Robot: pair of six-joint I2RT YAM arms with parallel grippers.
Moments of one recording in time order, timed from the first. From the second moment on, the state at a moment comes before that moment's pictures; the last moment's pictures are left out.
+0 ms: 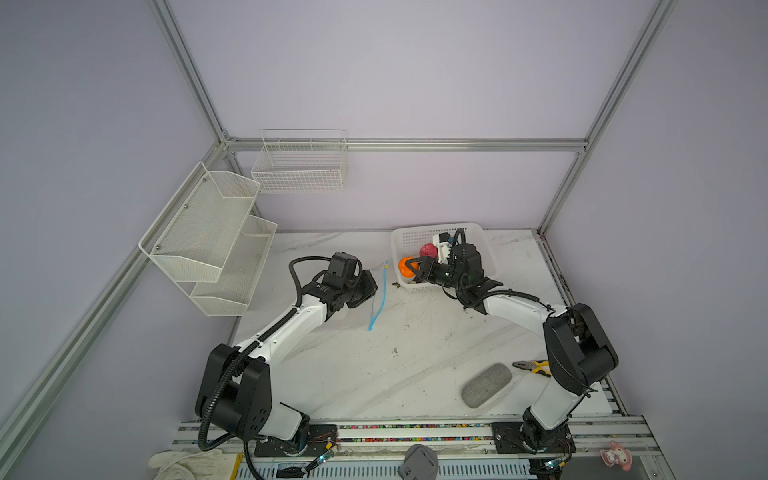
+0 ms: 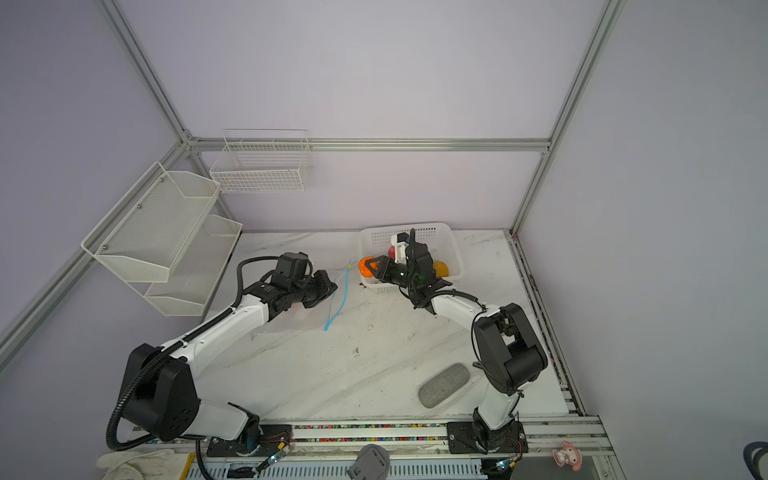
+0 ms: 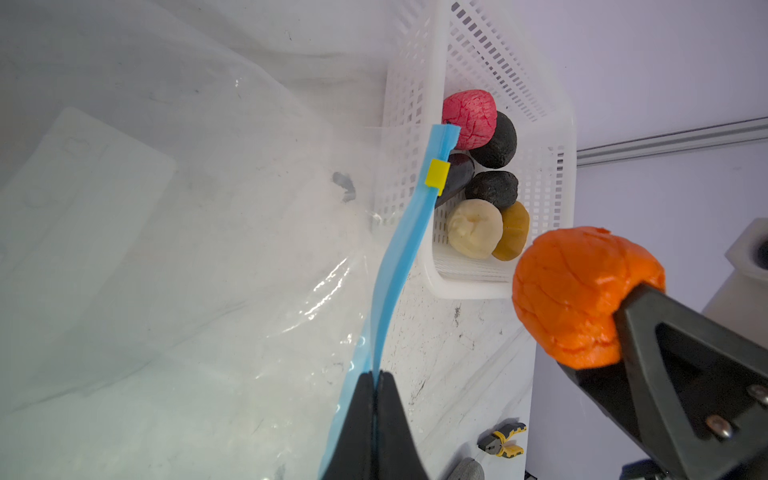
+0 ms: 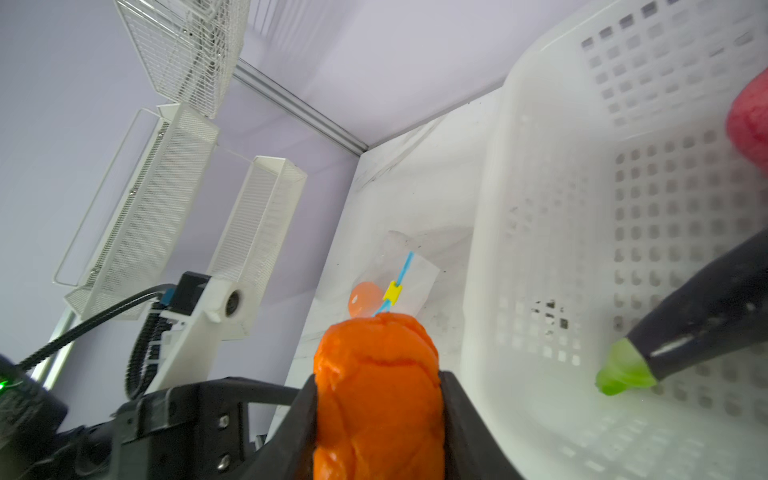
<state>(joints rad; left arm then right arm) -0.39 1.45 1.07 -0.35 0.20 -0.93 0.52 1.70 1.07 0.38 -0.46 0.88</state>
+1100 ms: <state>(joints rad) -0.37 1.41 1.07 -0.22 0.22 -1.00 0.67 1.77 0.95 0.76 -0.36 1.27</state>
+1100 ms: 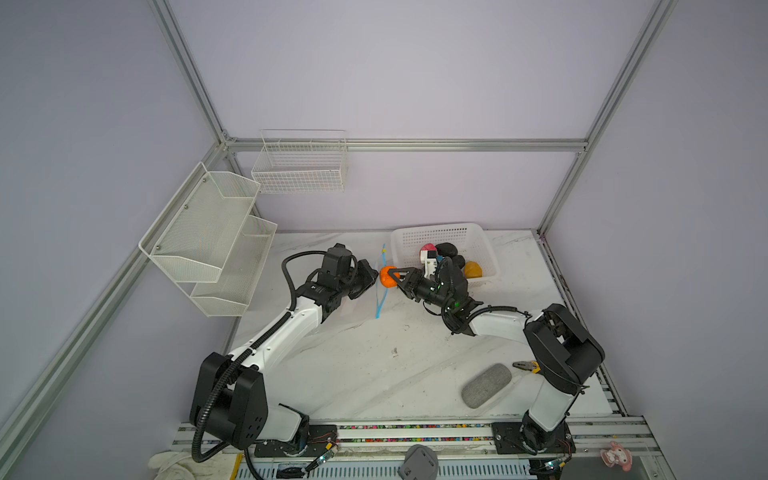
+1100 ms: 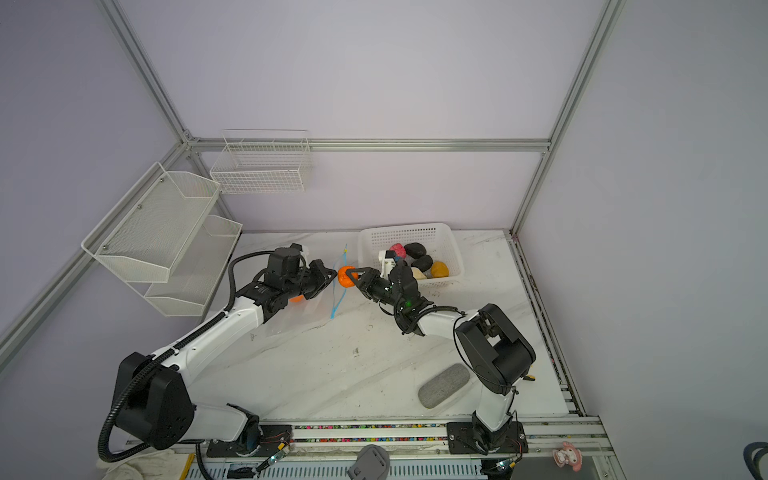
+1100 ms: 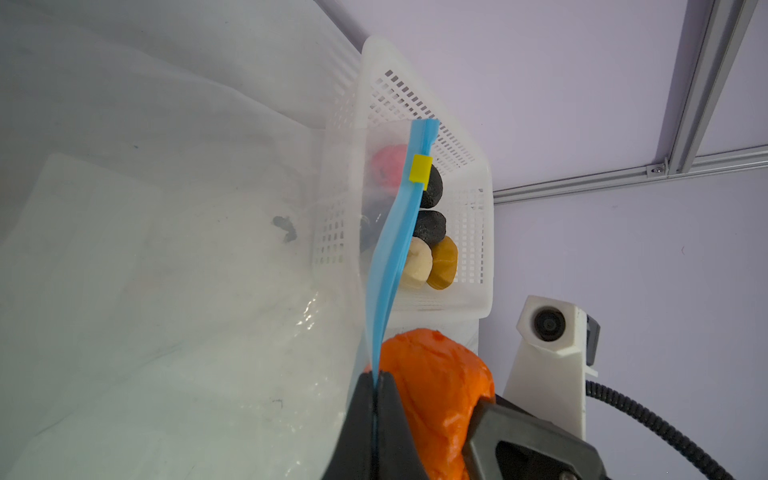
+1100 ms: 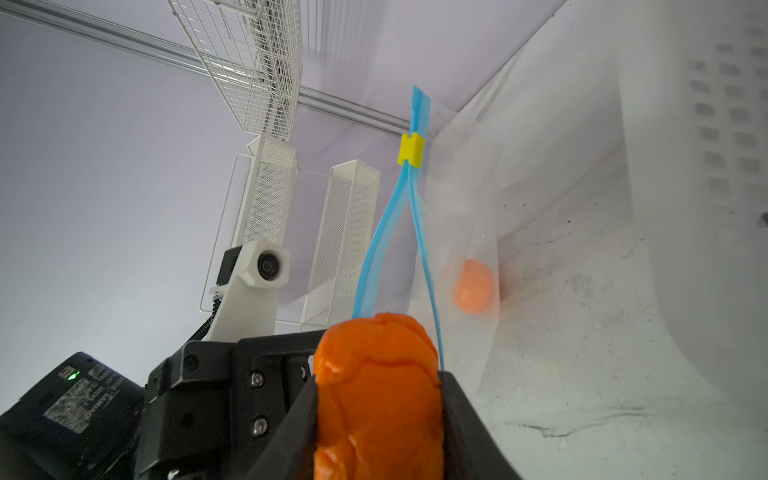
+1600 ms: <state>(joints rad) -0.37 1.40 1.07 -0.22 0.21 -1.00 0.69 1.77 0.96 0.75 -0.35 1.26</state>
